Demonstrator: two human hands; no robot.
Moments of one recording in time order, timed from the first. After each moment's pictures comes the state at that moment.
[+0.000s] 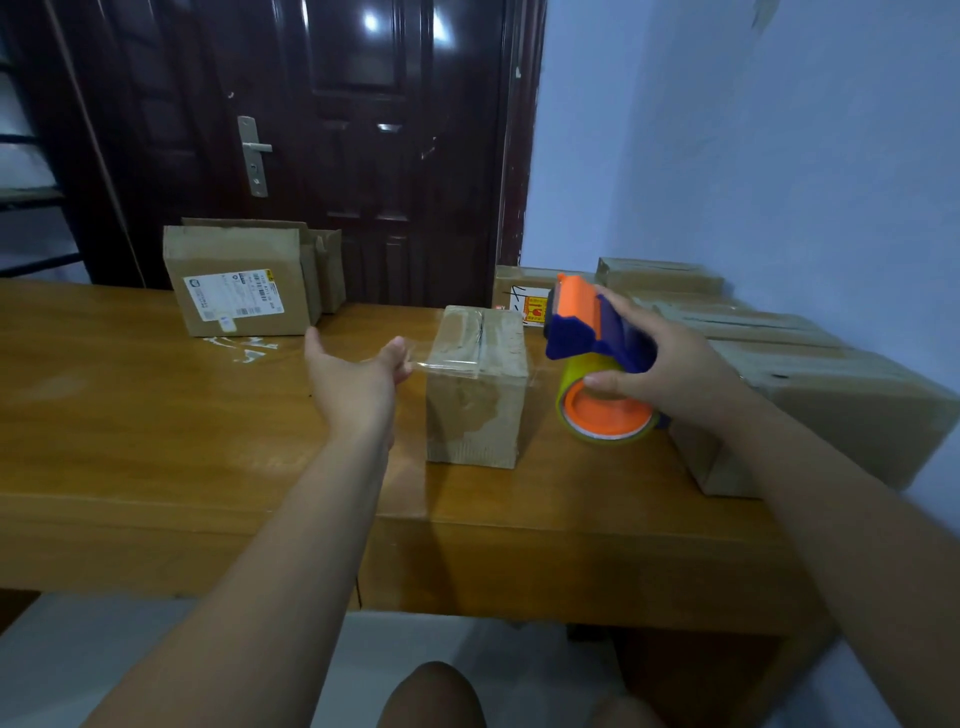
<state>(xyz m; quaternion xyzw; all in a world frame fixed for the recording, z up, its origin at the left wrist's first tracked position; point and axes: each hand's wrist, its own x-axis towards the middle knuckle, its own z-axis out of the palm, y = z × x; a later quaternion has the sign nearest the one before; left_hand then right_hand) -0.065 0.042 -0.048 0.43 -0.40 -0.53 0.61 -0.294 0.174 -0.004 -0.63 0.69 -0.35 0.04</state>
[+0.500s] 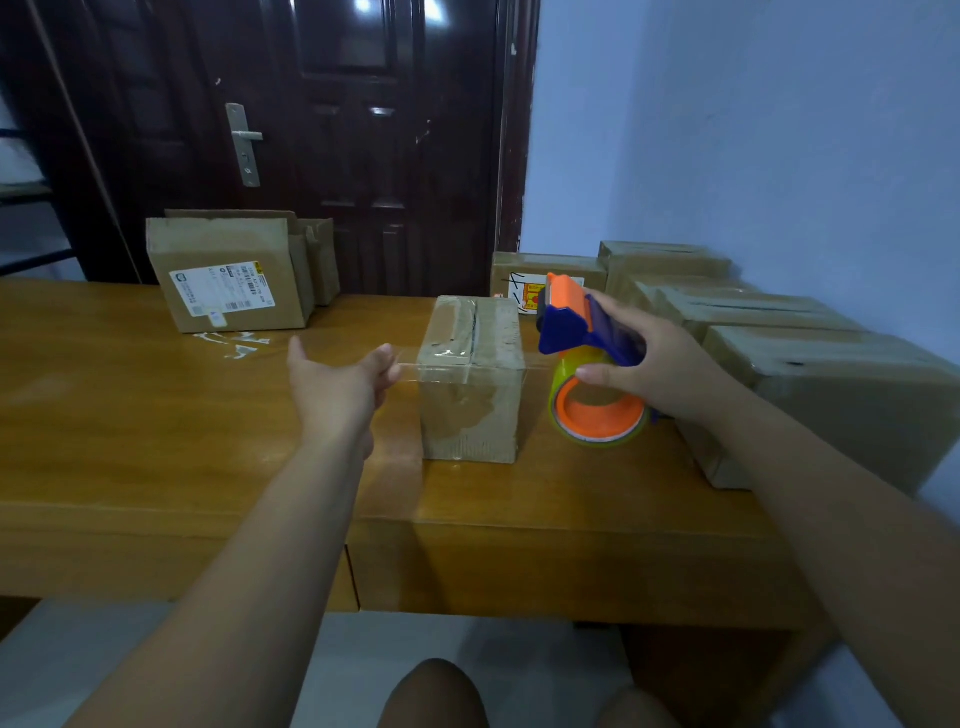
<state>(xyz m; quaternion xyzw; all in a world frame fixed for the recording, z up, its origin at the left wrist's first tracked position) -0.059 0.036 -0.054 0.45 -0.40 -0.55 0.58 -0.312 0.148 -0.028 -0.63 0.68 -0.36 0.08</state>
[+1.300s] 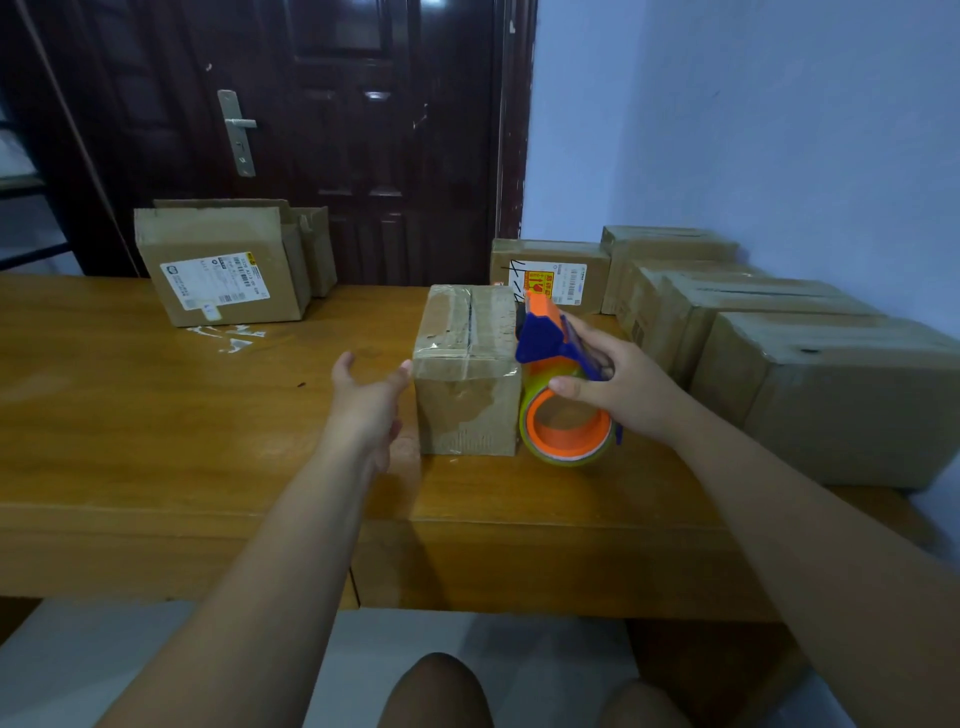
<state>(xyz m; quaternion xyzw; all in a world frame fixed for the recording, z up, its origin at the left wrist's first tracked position) -0.072 0.030 -0.074 0.47 -0.43 -0.62 0.46 -0.300 0.128 -0.064 -0.62 0.64 -0.40 0.21</state>
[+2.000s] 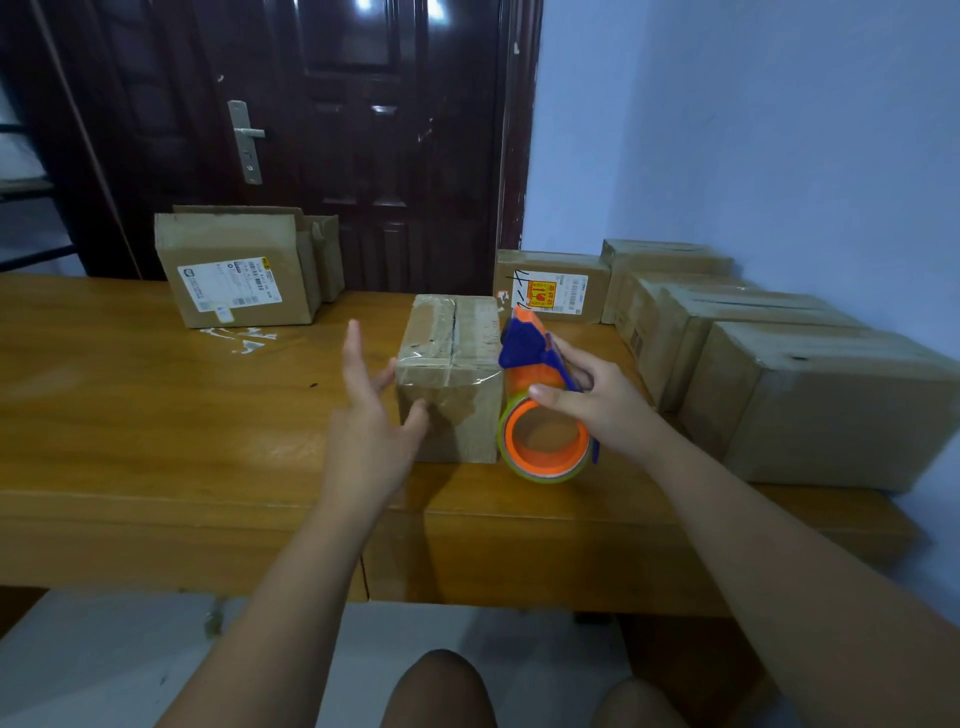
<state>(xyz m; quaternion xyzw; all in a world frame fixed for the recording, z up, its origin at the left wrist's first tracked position) -0.042 0.074 -0.082 0.43 -0.71 -0.30 0.47 -0.262 0.131 -0.070 -0.59 0.61 -0.47 0.25</state>
